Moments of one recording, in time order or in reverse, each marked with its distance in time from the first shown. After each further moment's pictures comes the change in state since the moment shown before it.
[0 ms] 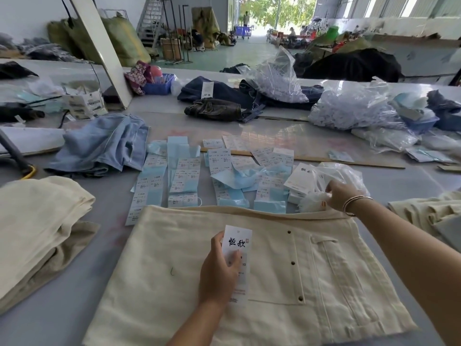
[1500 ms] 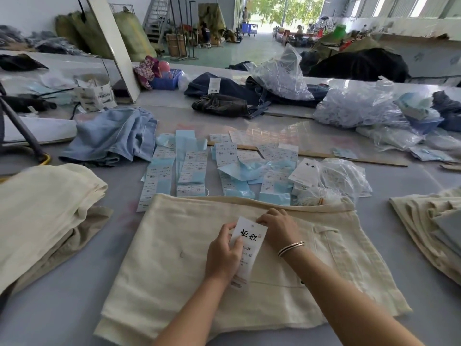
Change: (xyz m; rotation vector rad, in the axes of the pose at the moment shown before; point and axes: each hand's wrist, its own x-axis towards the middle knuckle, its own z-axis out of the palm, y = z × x) left_hand 0.005 -0.004 -0.007 -0.142 -0.072 -0.012; right_hand -0.107 -0.133 0.087 0.209 0.139 -0.387
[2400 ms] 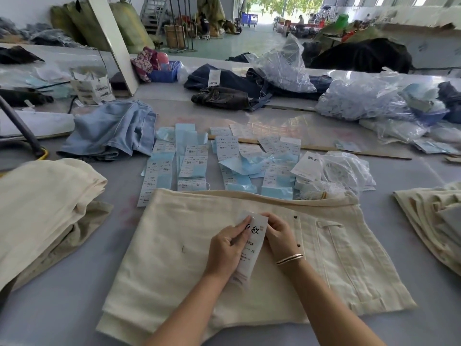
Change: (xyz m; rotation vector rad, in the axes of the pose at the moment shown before) left_hand -0.002 0.000 -0.003 -0.186 -0.058 0.120; right_hand -0.035 -0.028 0.010 1.317 0.041 0.169
